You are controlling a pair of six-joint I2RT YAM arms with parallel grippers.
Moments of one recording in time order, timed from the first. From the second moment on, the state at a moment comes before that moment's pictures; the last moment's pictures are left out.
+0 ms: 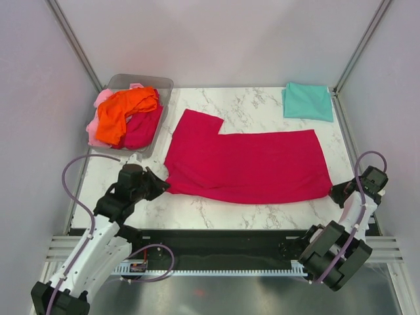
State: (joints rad) left arm -0.33 0.64 0.50 -0.55 0.06 -0.83; right arm -0.74 1.00 0.54 -0.57 -0.17 0.61
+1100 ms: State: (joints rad) left arm -0.34 2.03 1.90 -0.67 -0.04 -0.32; right arm -0.54 1.02 0.76 -0.53 -0.29 0.59
